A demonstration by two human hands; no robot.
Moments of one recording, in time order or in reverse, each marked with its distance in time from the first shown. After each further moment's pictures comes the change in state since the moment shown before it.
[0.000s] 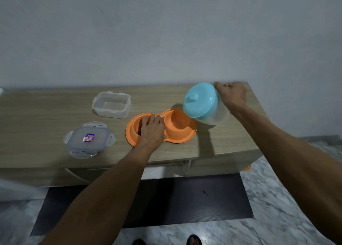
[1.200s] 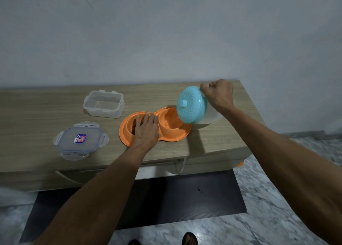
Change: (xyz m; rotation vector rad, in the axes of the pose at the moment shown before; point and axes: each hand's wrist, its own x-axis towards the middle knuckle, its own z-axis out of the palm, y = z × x) left_hand -0.002 -0.002 0.006 -0.040 0.031 0.010; right_hand -0.013 -0.010 0.010 -0.279 -0.016 -0.219
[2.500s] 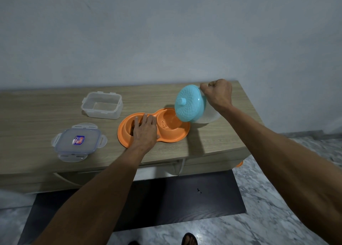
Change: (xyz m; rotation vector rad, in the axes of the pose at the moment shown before) left_hand 0.001 0.001 0.000 0.006 -0.009 -0.006; right_hand 0.006 0.003 0.001 0.076 0.030 0.032
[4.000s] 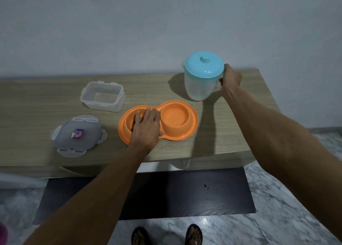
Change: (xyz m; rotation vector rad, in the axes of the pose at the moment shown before) left_hand 0.002 -0.001 0.007 0.053 0.009 -0.002; right_hand 0.082 0.052 0.066 0.677 0.101 0.733
